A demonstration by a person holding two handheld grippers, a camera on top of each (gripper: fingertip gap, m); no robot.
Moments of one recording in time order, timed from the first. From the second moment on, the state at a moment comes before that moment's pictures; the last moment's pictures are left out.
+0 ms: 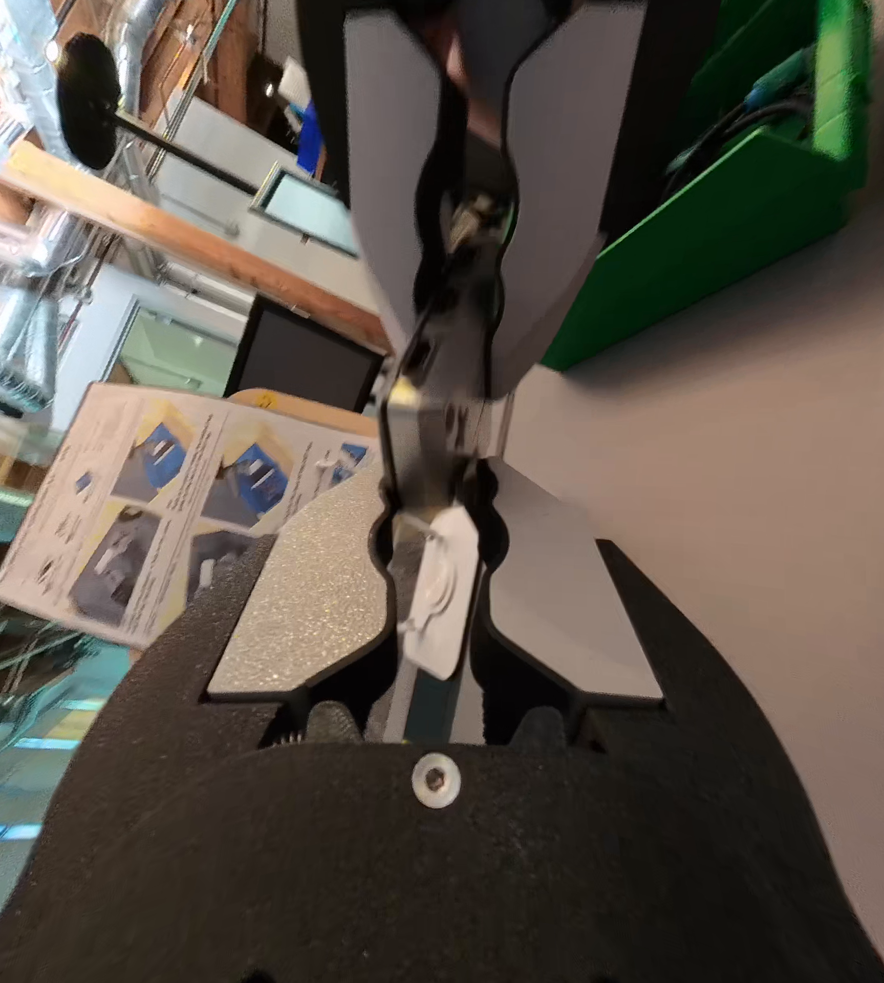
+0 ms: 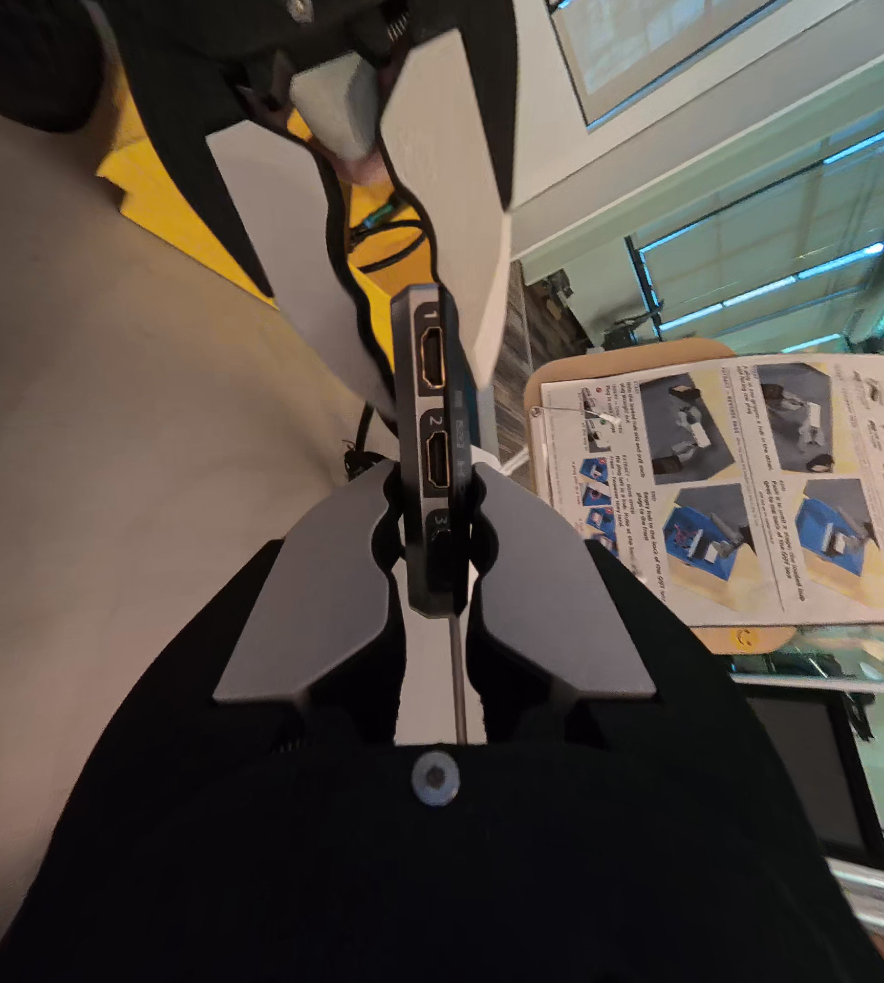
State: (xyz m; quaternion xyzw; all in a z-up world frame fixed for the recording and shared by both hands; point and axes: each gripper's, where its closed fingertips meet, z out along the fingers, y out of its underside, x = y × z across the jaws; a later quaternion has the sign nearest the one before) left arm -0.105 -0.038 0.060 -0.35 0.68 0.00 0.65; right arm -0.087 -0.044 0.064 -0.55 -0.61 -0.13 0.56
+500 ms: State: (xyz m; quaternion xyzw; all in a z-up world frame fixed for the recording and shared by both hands) left arm -0.138 0.000 0.071 -0.42 0.64 0.05 0.64; right arm 0.052 -0.066 0.173 -0.56 -0.39 -0.26 0.68
